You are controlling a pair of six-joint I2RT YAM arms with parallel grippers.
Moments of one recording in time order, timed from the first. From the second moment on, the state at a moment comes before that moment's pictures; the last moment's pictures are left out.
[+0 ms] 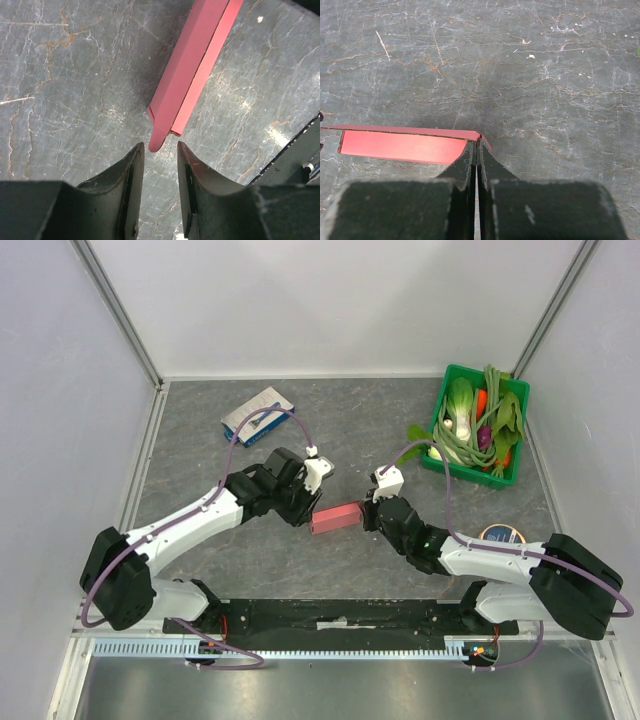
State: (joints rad) left arm -0.73 1.32 0.95 -0.55 0.15 0.05; right arm 0.94 1.25 0.44 0.40 0.44 0.38
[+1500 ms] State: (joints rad) left arm -0.72 1.52 1.14 -0.71 0.10 -0.35; right arm 1.00 1.31 0.47 0.42 0.59 0.39
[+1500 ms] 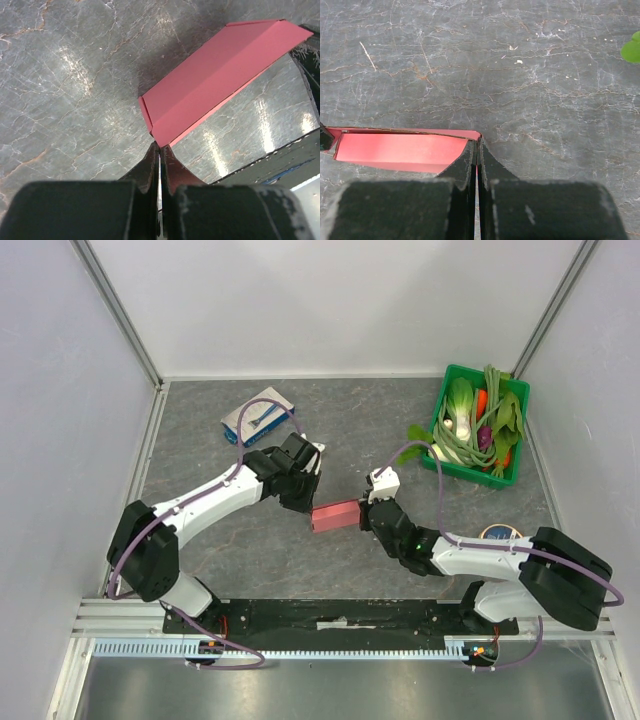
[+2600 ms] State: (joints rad) left arm -0.80 1.56 1.19 -0.75 -0.09 -0.62; right arm 1.00 1.42 0.35 0.76 0.67 0.56
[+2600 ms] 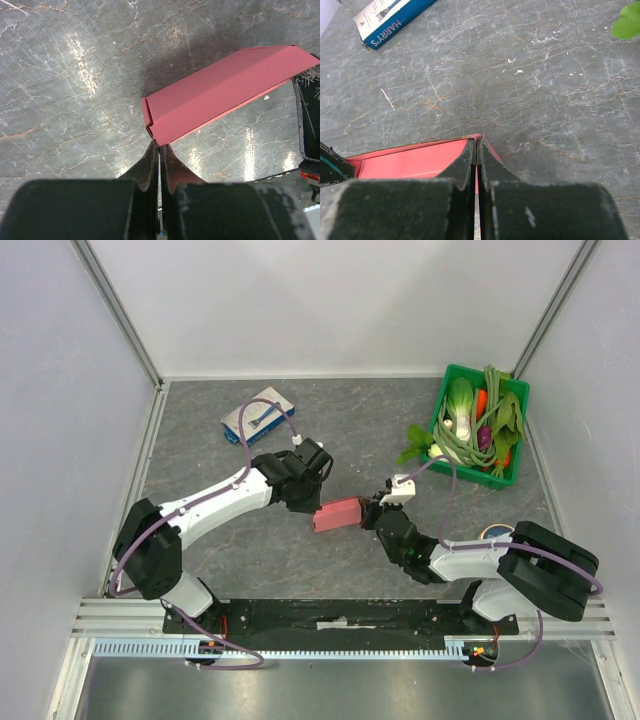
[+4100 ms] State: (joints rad) left arm -0.83 1.37 0.91 -0.45 -0.15 -0.59; right arm 1.01 1.39 0.31 0.80 0.66 0.58
